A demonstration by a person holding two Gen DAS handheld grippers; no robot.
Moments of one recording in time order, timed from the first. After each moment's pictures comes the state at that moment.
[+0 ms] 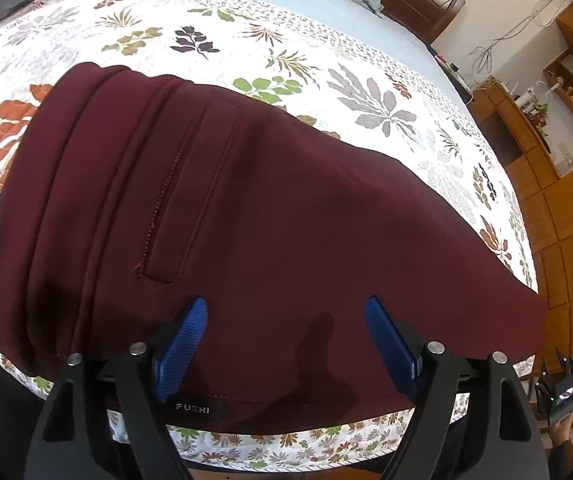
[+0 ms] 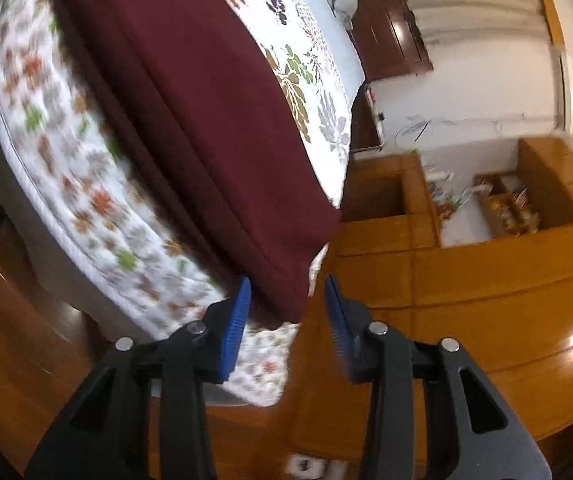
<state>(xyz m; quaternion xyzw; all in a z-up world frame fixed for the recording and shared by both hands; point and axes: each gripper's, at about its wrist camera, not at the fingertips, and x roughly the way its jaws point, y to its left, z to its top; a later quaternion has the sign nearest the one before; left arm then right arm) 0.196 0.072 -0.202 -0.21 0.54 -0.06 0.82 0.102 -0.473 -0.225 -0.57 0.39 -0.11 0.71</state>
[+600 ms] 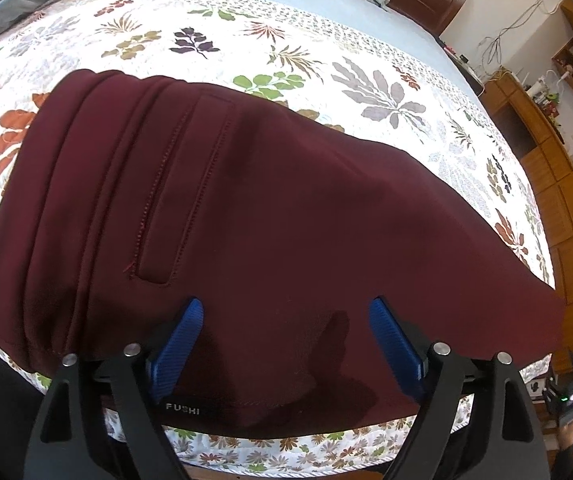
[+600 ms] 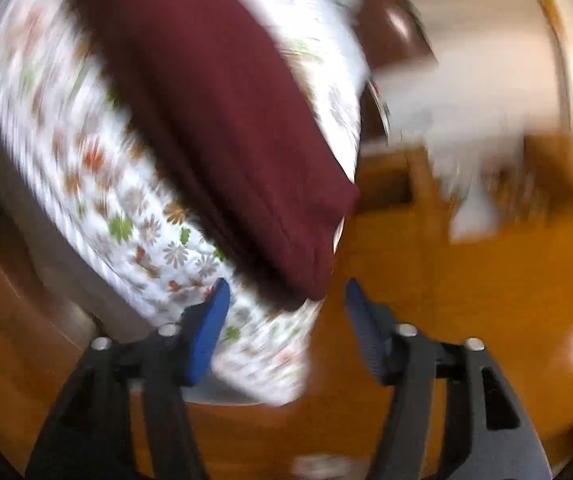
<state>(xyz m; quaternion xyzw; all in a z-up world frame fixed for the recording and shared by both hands) 0.199 0.061 -0.204 -0.18 0.54 -0.04 0.82 0.093 -0.499 -0.221 -0.47 0.42 -0.12 0.77</state>
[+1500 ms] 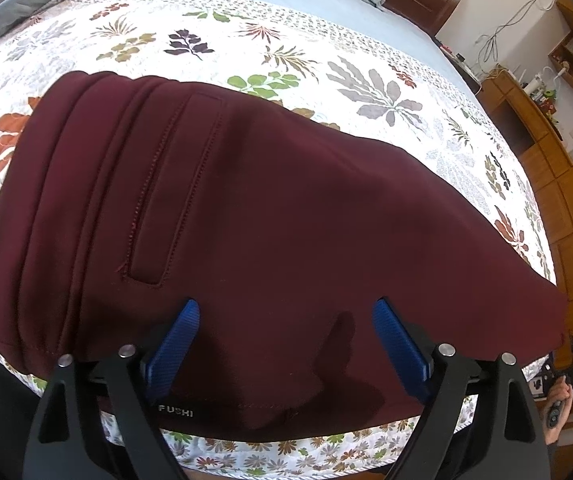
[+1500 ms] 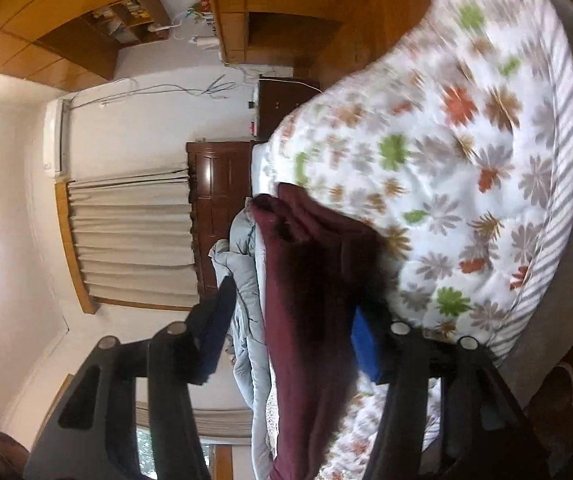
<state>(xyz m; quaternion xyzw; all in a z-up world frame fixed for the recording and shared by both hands) 0.200 0.057 -0.206 -0.17 0.54 -0.05 0.82 0.091 -0.684 -0.280 0.68 0.14 0.01 0.72</state>
